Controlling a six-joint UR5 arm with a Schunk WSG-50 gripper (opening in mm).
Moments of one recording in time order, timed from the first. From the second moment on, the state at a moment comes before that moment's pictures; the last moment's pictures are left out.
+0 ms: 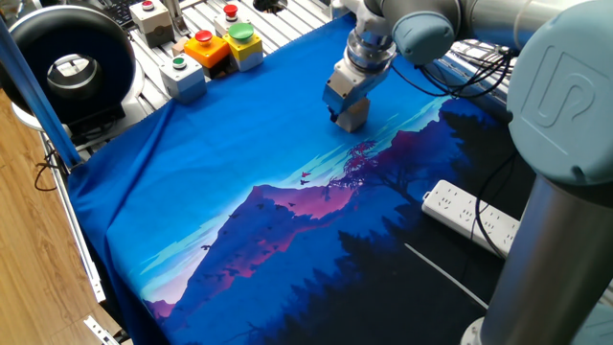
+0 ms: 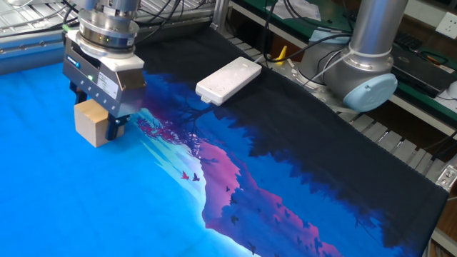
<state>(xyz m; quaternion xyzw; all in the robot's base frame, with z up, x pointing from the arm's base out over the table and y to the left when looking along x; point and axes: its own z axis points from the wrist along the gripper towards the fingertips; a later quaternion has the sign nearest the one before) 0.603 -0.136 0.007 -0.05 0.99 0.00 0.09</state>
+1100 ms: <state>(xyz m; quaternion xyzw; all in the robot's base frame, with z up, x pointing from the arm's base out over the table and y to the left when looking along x) 0.602 -0.147 0.009 -0.06 0.99 -0.01 0.09</state>
